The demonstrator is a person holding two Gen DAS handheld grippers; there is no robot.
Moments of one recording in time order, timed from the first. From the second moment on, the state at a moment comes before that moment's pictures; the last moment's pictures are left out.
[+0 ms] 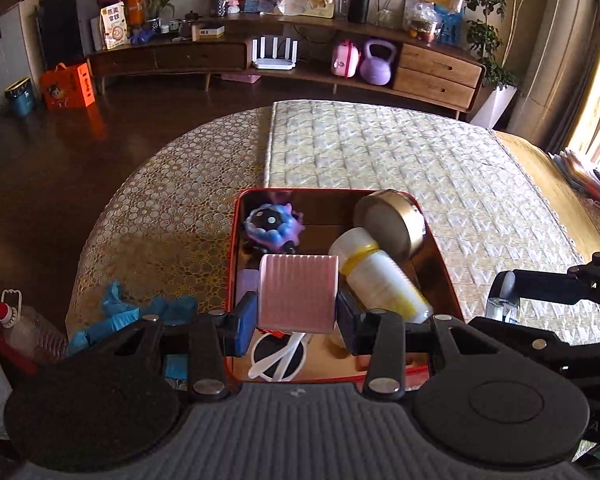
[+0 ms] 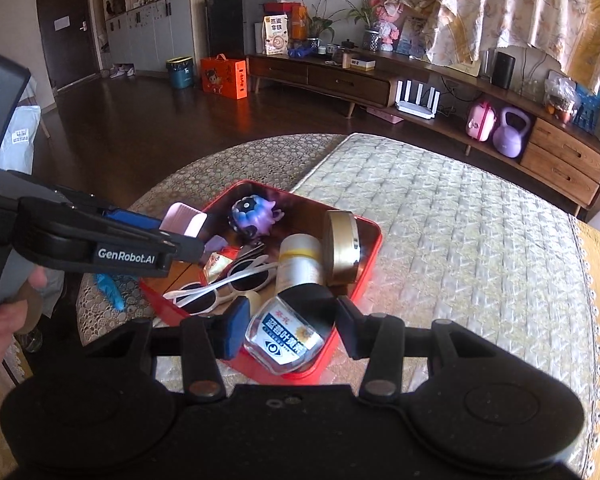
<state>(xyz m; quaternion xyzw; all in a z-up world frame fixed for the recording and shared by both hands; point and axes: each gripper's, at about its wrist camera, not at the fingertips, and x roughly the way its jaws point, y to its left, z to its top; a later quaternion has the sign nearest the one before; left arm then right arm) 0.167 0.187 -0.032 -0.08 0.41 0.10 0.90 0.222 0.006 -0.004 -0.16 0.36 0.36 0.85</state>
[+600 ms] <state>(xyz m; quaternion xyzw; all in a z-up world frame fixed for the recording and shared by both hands) 0.215 0.193 -0.075 -0.08 0.43 0.10 0.89 0.227 0.052 -0.052 -0.20 0.36 0.36 0.84</state>
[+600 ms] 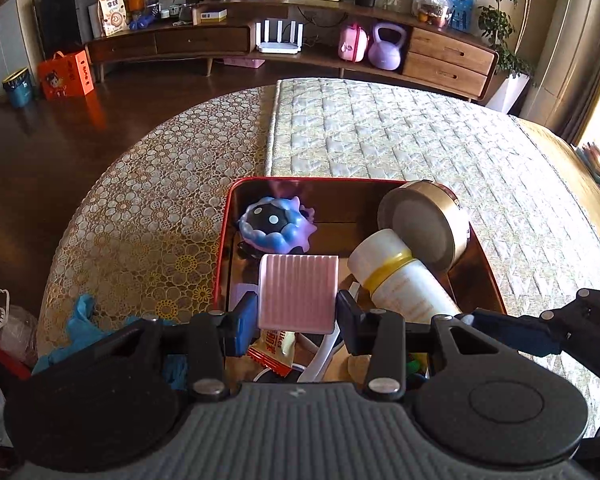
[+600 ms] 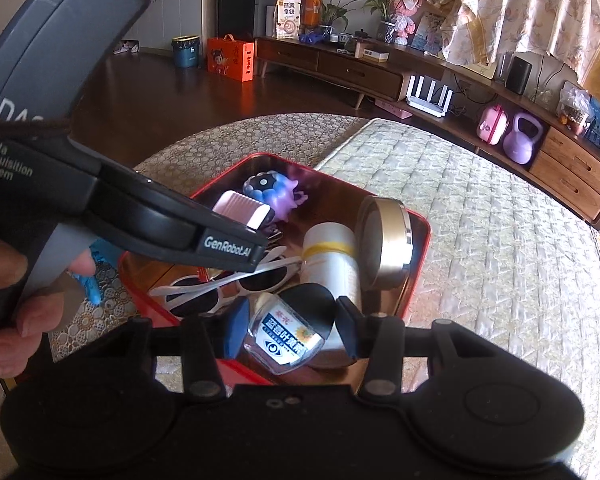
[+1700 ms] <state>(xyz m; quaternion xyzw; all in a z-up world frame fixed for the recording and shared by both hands) 0.188 0.172 -0.070 -0.08 0.42 0.09 0.90 0.208 0.012 -0.023 -0.15 0.35 0.36 0.85</state>
